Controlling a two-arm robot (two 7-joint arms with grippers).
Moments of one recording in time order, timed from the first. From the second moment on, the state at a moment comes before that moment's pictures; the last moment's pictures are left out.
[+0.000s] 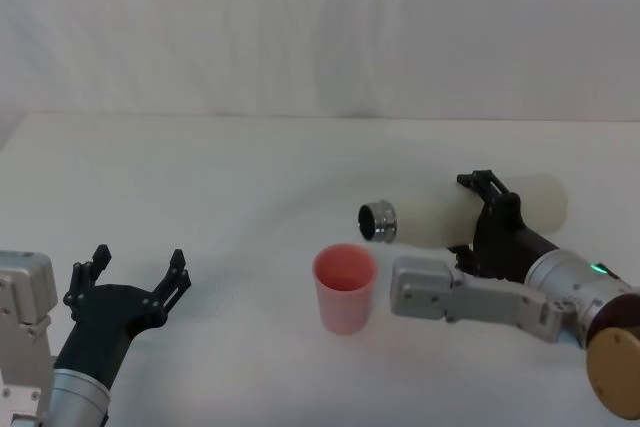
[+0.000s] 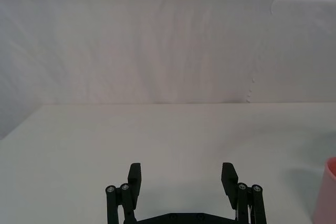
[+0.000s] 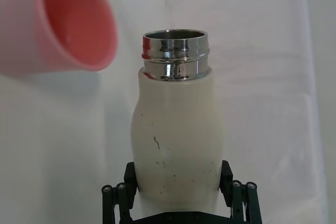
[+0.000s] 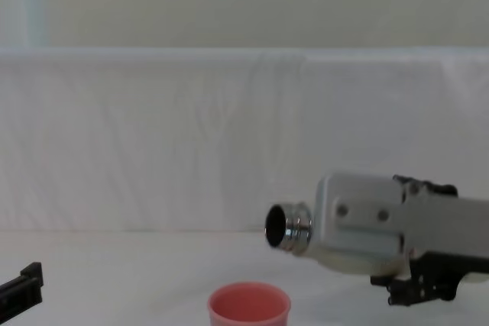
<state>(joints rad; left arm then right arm) 0.27 0.24 0.04 -1.85 -0.25 -0.02 -0.02 0.23 0.41 -0.52 -1.80 -0.91 0.28 0.43</state>
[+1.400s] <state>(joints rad) 0.27 0.24 0.04 -1.85 -0.25 -0.02 -0.02 0.10 0.20 -0.20 -1.74 -0.13 0.15 0.35</state>
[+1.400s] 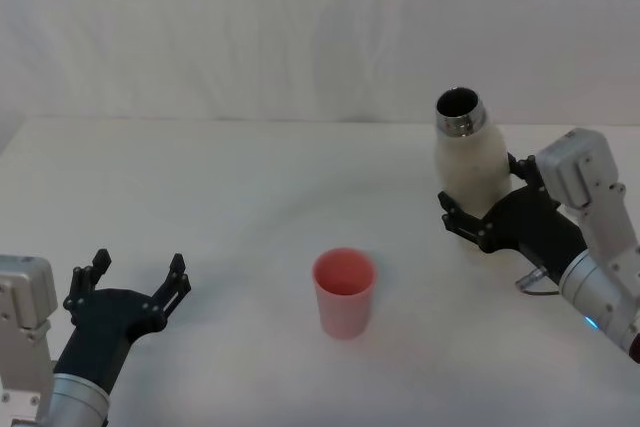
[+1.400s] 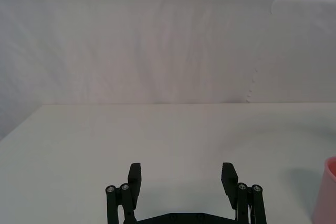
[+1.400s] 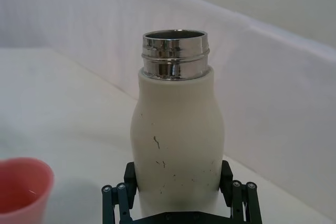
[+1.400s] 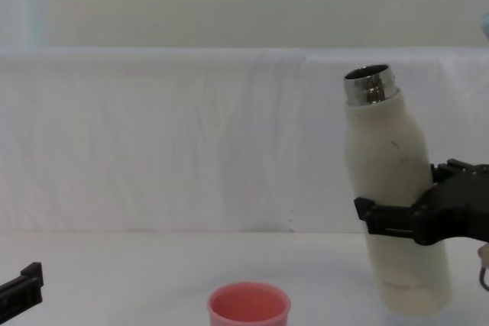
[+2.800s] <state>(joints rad) 0.27 0.24 0.04 -1.85 -0.25 -0.02 -0.02 0.15 0.14 -0.22 -1.63 0.19 0.24 0.36</state>
